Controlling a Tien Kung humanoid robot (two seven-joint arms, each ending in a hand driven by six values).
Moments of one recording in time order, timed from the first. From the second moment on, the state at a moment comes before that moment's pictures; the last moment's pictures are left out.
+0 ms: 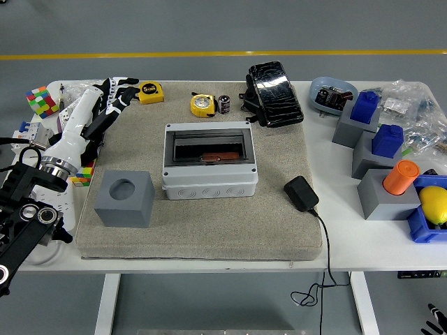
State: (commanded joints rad) left arm -0.27 0.32 -1.16 -1.44 1.41 0.23 -0.12; right arm 0.17 -0.20 0.95 0.21 -0.16 -0.13 -0.11
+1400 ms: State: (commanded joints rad) left arm -0.22 0.32 -1.27 -1.44 1.44 0.18 -0.11; right arm 0.15 -0.19 0.97 0.21 -0.17 -0.14 -0.11
